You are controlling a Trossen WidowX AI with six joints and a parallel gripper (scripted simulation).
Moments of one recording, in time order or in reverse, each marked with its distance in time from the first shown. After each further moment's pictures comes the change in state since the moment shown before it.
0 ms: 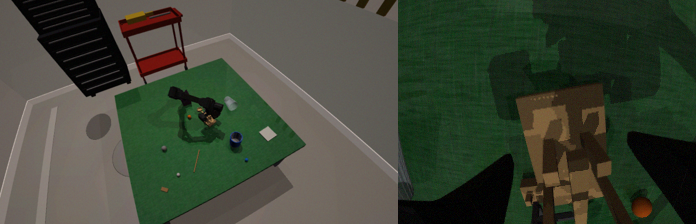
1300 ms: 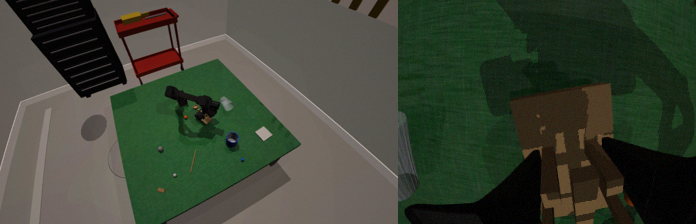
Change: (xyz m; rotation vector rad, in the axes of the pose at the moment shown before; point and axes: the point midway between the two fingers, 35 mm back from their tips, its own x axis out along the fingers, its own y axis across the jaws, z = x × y) arm -0.021 0.002 -0.001 -0.014 0.006 -0.010
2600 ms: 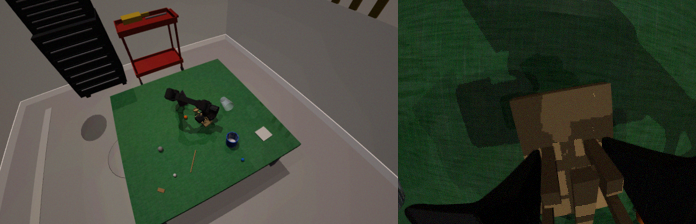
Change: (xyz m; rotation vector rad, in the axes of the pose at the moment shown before) arm 0.038 -0.003 0.000 0.013 0.004 0.005
